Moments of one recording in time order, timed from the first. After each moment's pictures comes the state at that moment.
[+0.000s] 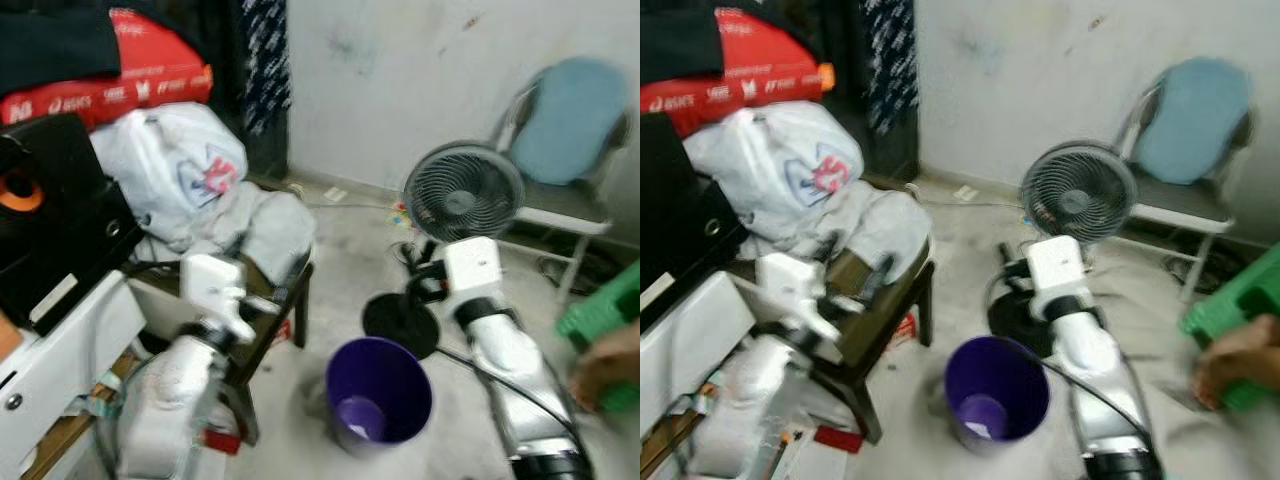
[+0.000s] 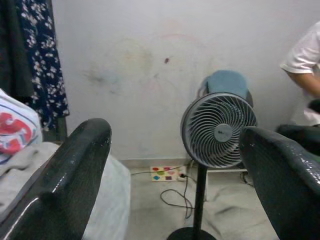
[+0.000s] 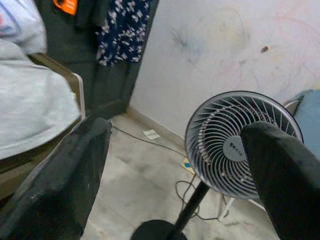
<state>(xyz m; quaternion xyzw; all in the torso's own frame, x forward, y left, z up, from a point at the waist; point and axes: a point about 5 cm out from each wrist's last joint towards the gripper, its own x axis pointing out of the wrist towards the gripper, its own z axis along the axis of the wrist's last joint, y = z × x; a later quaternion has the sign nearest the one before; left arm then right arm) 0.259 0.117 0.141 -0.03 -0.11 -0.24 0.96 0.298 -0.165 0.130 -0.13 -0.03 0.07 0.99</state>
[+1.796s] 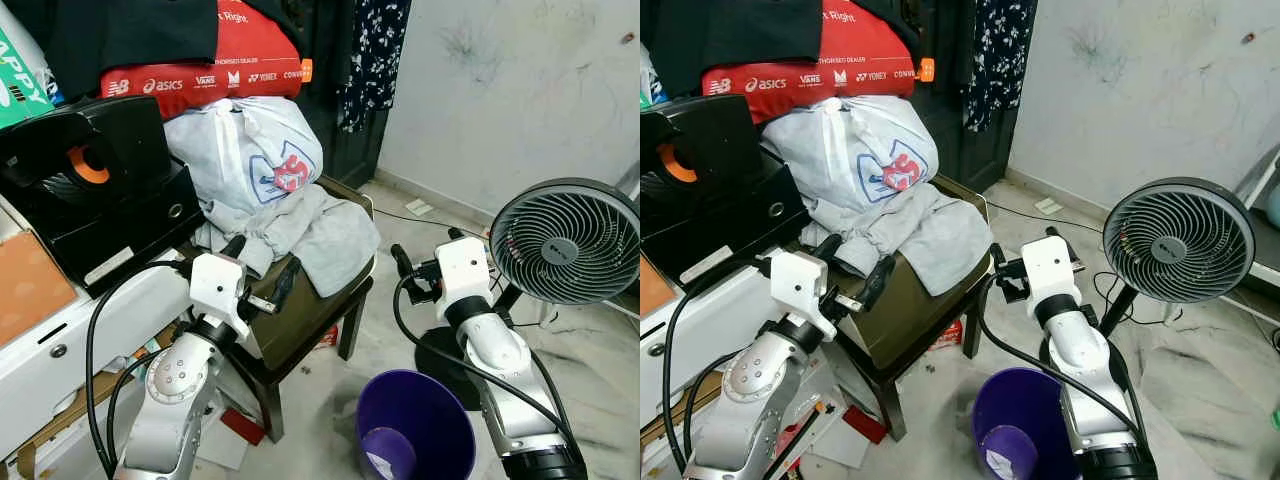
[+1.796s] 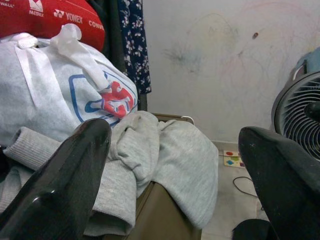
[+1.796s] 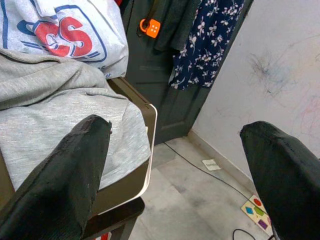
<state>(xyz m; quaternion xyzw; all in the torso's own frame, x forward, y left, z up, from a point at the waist) 0.267 0.125 0.131 0.01 -0.08 -0.20 0.98 0.300 -0.155 0.129 -0.13 -0.03 0.09 0.99</state>
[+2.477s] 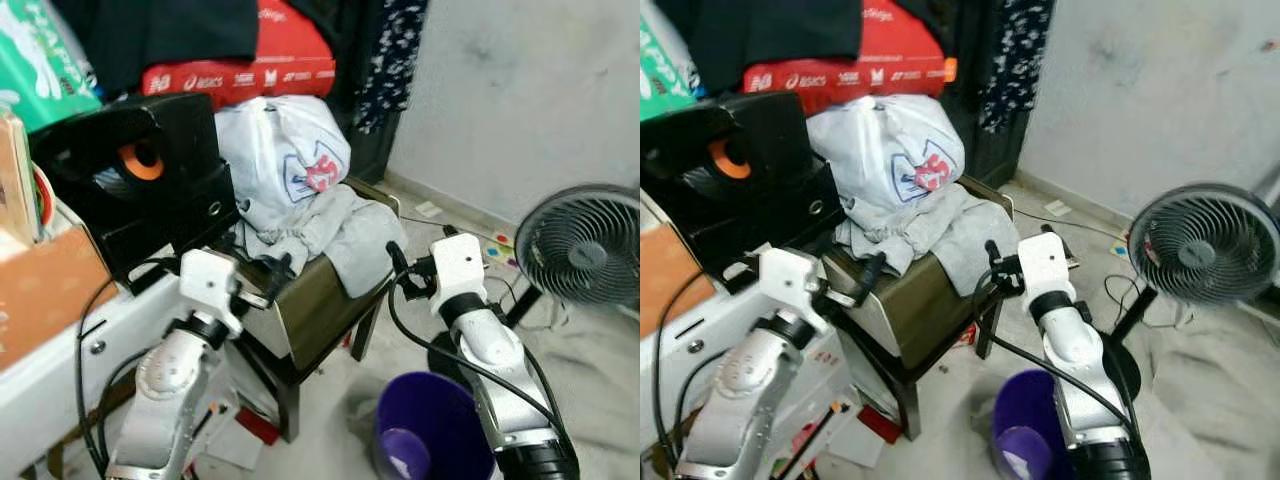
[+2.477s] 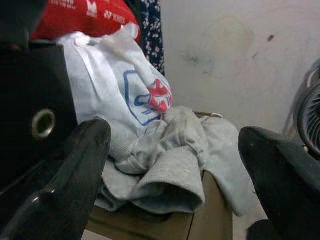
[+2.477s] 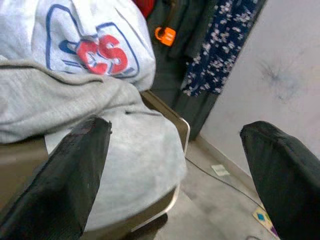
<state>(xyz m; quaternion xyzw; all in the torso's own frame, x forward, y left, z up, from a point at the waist) 0.269 0.131 0.133 0.00 -0.08 -0.20 0.98 0.304 -0.151 0.130 -0.12 -0.04 0.09 0.99</state>
